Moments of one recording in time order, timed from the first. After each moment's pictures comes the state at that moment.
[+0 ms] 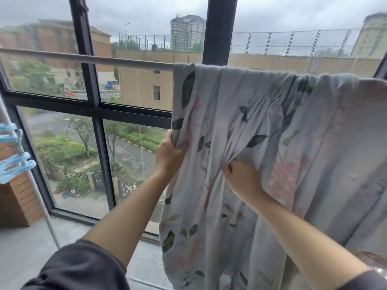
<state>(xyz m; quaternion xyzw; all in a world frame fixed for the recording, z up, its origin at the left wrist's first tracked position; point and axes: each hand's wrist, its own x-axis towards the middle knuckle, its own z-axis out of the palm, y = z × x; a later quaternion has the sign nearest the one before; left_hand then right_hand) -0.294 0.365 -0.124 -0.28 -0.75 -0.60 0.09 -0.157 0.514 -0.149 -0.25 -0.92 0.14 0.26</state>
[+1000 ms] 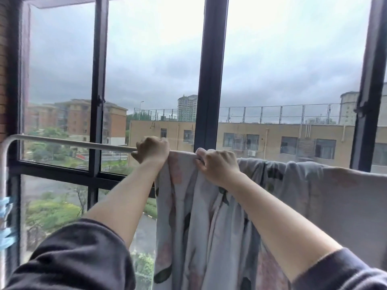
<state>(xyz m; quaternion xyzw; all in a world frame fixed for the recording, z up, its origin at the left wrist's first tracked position) -0.350 0.410 0.075 -0.12 -0.83 -0.48 0.25 -0.220 0.543 0.060 -0.07 -0.91 -0.17 0.38</state>
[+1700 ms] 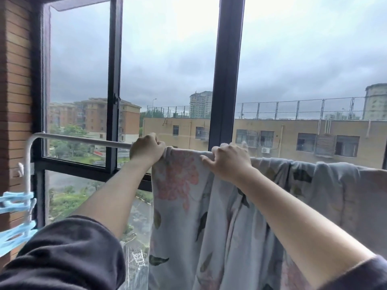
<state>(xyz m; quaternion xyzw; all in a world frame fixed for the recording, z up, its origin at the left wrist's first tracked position) -0.388 0.355 0.070 -0.20 -0.86 -0.34 0.32 -0.236 0.524 0.069 -0.12 -0.92 -0.14 0.35</state>
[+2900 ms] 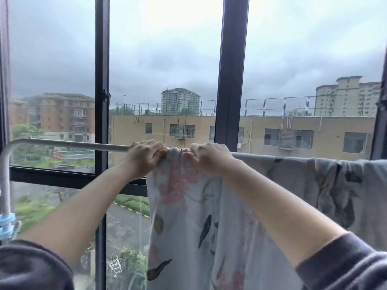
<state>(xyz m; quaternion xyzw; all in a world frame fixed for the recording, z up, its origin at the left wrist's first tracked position) -0.513 0.263 0.049 -0.51 -0.75 -0.23 0.35 -0.353 0.423 0.079 -0.09 -0.94 -0.16 0.29</state>
